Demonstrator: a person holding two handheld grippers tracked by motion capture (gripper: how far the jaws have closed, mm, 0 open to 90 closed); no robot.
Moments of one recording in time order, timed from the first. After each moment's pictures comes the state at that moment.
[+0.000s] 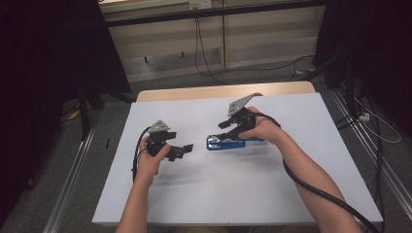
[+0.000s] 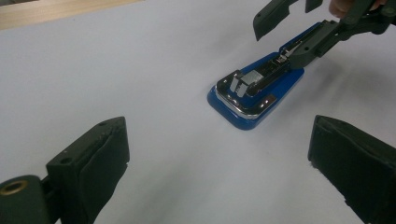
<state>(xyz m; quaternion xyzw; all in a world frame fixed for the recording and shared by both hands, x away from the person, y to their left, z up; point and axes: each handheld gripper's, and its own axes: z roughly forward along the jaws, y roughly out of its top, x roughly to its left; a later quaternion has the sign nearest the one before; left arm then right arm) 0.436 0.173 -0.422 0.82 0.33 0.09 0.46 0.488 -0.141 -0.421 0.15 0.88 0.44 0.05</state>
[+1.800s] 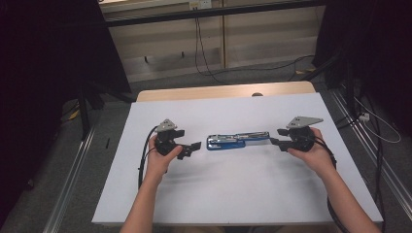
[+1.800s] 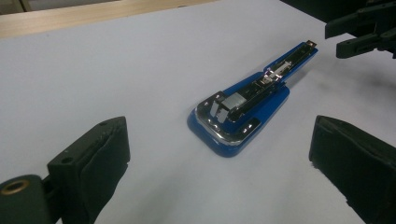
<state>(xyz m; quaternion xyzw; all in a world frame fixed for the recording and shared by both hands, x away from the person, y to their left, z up) 0.439 0.149 -0.428 0.80 0.33 0.08 0.50 0.393 -0.278 -0.440 0.39 0.80 0.40 0.22</state>
